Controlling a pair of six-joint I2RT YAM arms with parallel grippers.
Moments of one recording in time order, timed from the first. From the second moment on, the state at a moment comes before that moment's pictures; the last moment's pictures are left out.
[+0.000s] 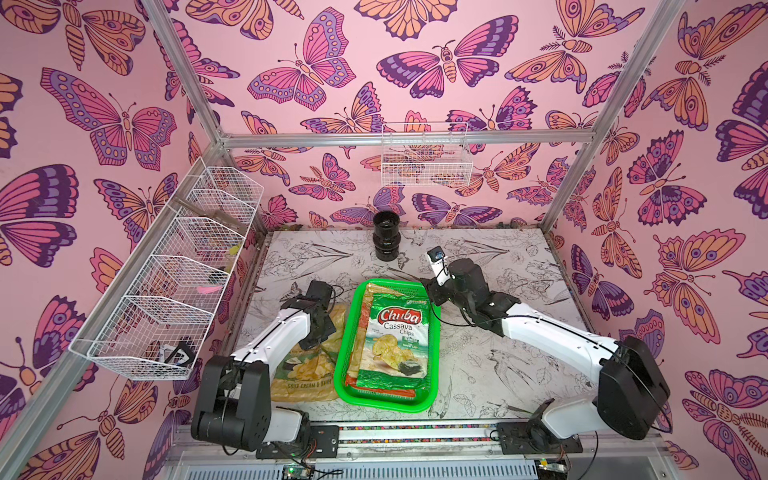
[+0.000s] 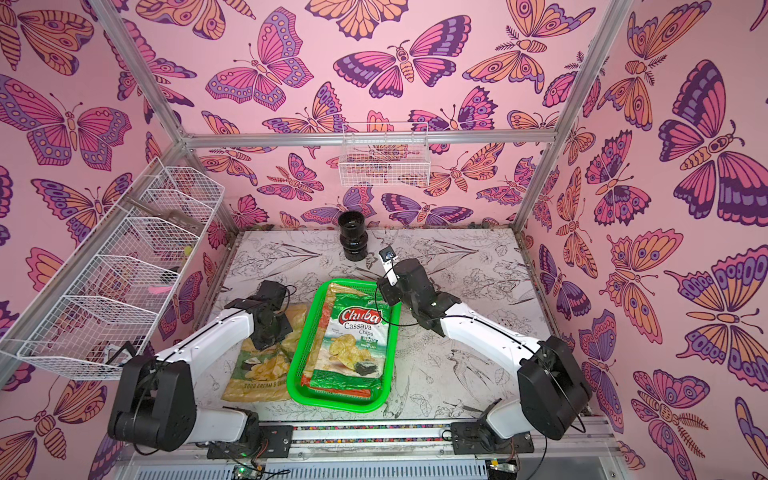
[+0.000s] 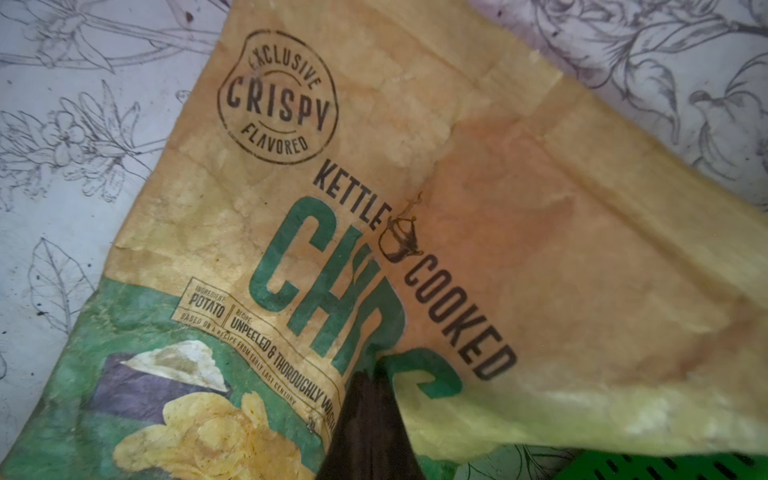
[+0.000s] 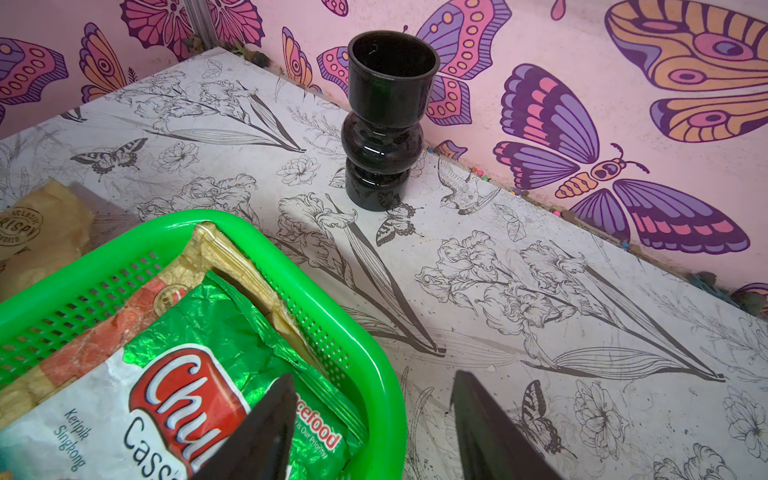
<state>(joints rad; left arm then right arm) -0.19 1.37 0.82 -0.78 -0.19 -0.74 0.75 1.45 1.01 -0.05 0.18 -0.05</state>
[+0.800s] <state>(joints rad) -0.18 0.99 0.82 -0.78 -0.37 -0.68 0.75 1.46 1.01 -0.05 0.20 -0.05</state>
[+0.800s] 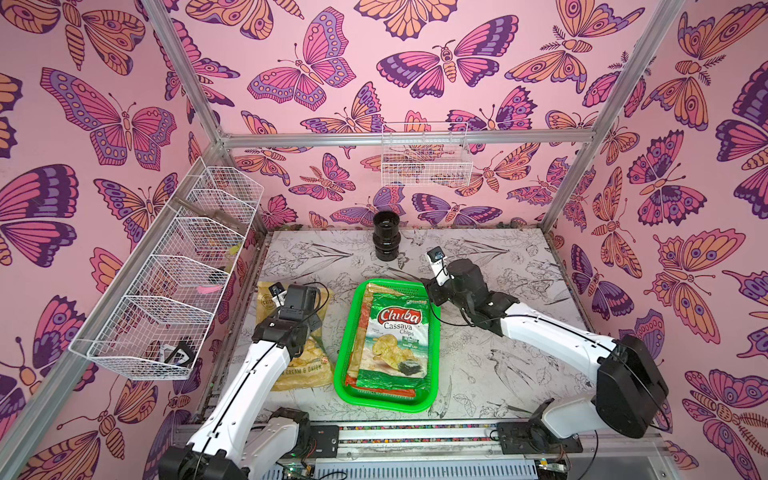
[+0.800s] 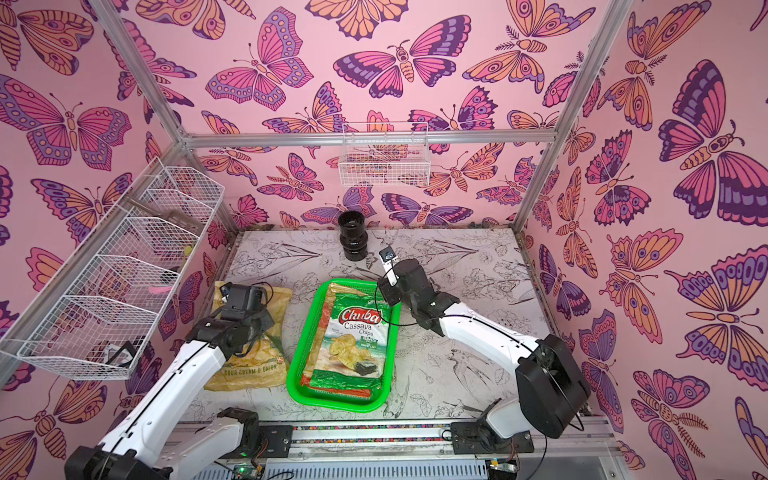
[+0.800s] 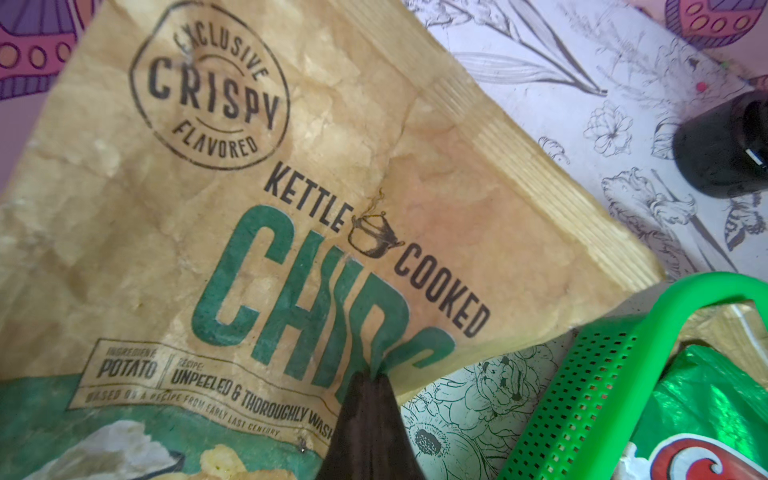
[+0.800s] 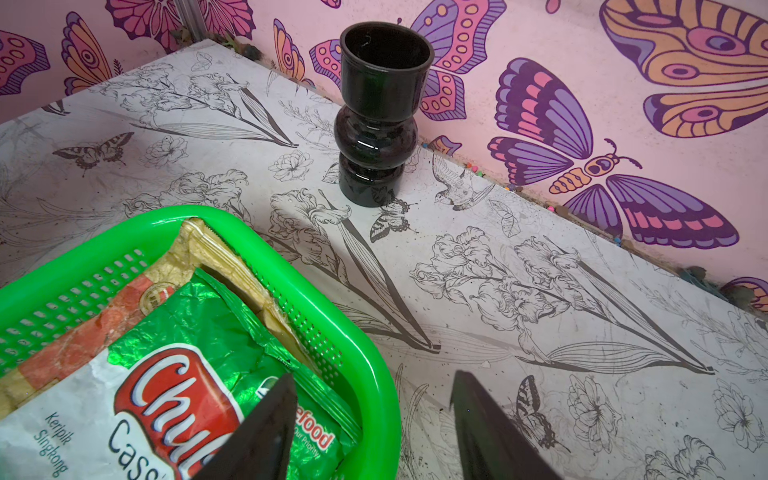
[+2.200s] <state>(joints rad) -0.20 1.00 1.08 -0.82 -0.25 -0.56 0.75 1.47 1.01 -0.05 0.26 -0.08</state>
